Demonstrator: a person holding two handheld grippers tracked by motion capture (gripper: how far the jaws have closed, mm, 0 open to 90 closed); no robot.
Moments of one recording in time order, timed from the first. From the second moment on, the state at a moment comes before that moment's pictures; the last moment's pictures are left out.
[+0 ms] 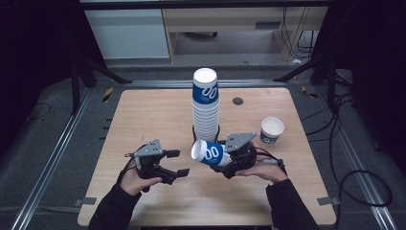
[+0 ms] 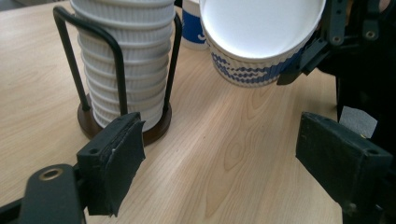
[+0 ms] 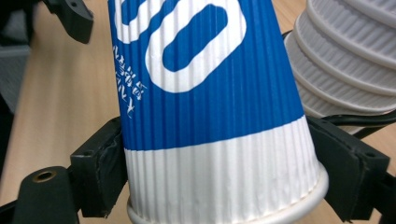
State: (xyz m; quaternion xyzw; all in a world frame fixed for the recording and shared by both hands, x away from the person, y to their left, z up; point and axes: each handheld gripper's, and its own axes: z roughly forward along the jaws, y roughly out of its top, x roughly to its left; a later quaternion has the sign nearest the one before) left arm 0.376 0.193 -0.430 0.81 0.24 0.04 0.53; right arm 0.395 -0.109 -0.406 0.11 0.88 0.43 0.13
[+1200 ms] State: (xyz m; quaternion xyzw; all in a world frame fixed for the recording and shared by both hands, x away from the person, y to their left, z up) left arm 0.371 0.176 -0.431 0.81 0.22 0.01 0.54; right arm 0.383 -0.062 -0.428 0.03 0.92 0.38 0.13
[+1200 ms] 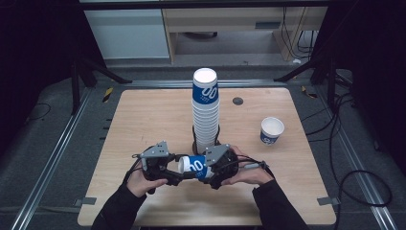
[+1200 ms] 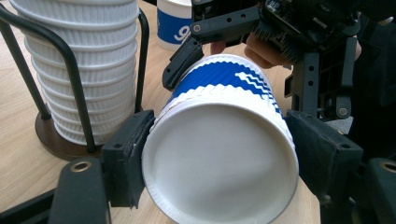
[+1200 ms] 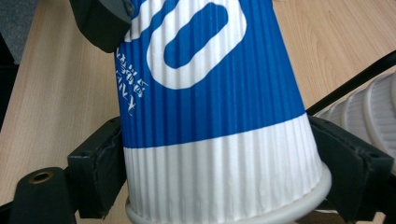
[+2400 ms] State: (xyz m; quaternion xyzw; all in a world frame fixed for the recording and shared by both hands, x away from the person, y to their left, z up) left arm 0.378 0.197 -0.425 0.79 0.24 0.06 0.56; right arm 0.385 -0.097 -0.404 0.11 0.88 0.44 0.14
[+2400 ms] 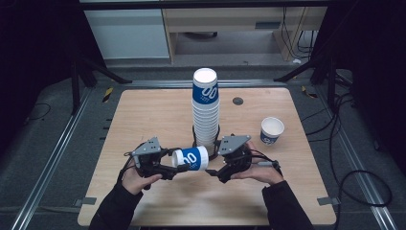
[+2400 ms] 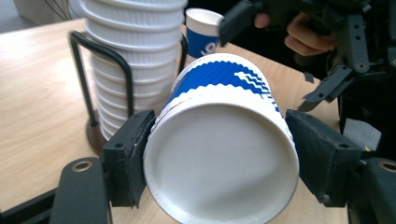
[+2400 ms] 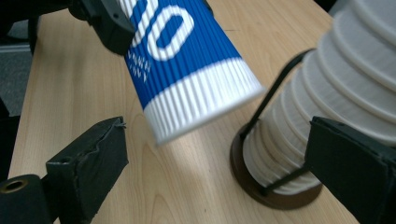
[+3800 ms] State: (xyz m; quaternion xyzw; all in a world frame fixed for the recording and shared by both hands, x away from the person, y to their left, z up) left arm 0.364 0.171 -0.430 0.77 0.15 -0.01 0.62; right arm 0.380 -0.108 -0.434 0.12 0.84 0.53 -0.01
